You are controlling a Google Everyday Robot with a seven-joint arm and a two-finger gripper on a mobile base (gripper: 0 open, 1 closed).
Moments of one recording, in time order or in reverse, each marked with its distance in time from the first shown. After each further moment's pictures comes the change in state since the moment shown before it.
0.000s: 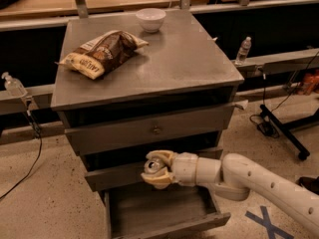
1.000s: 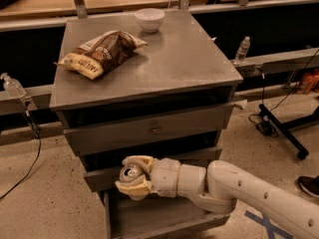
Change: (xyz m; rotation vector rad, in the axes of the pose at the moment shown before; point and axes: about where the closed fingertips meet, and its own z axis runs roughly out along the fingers) arm -0.070 0.061 0.031 -0.033 -0.073 0.059
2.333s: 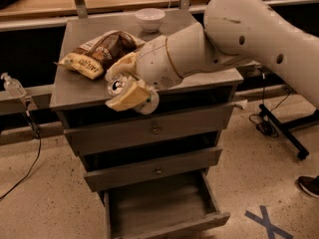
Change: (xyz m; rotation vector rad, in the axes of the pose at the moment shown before) arm -0.249 -0.067 -0.002 -0.210 0.382 -0.411
